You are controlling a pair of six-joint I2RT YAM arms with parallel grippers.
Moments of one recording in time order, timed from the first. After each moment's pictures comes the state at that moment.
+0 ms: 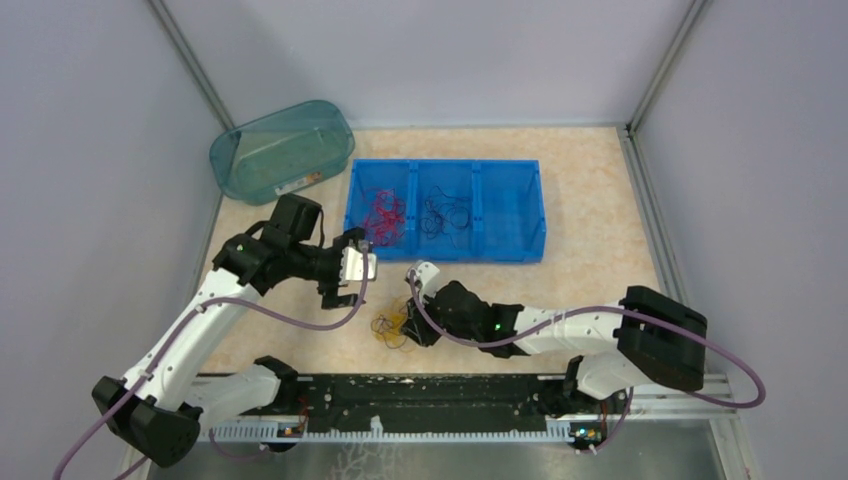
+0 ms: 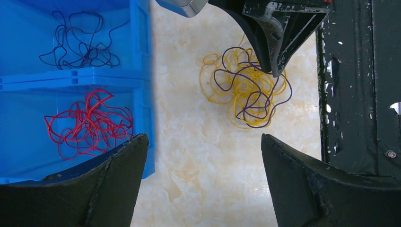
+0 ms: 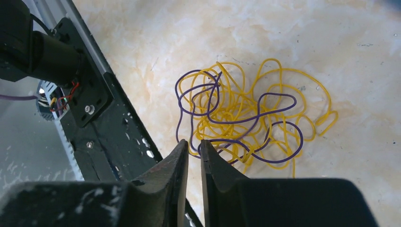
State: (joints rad) left arm -0.50 1.04 1.06 -0.96 0.64 1.05; right arm 1.21 1.35 0.56 0.31 0.03 0.47
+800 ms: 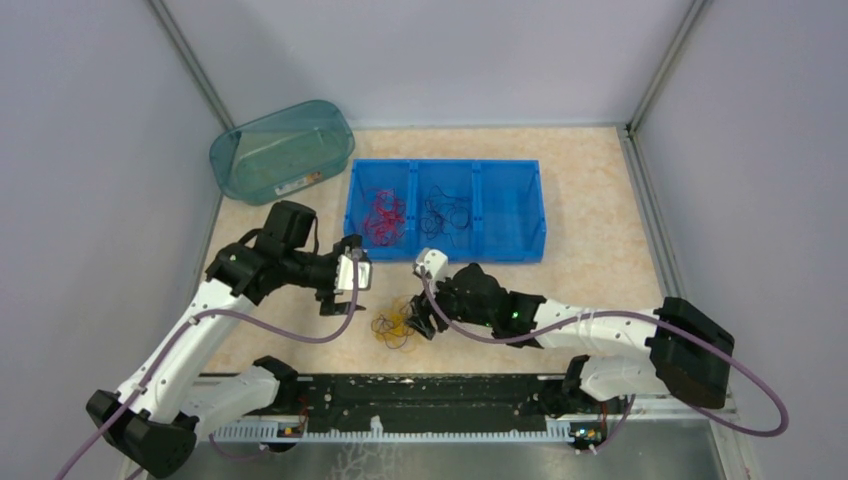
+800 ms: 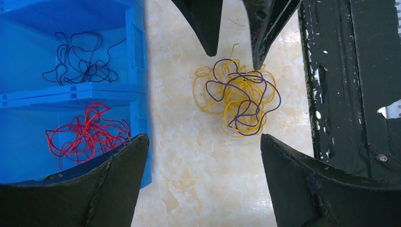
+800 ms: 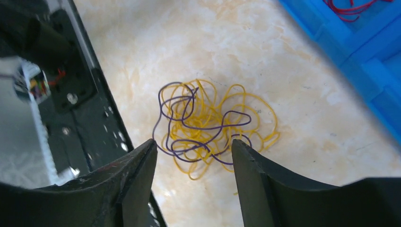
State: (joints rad) left arm -0.50 0.98 1.03 -0.96 0.71 1.06; right arm 1.11 1.21 0.58 0.22 -0.05 0.28
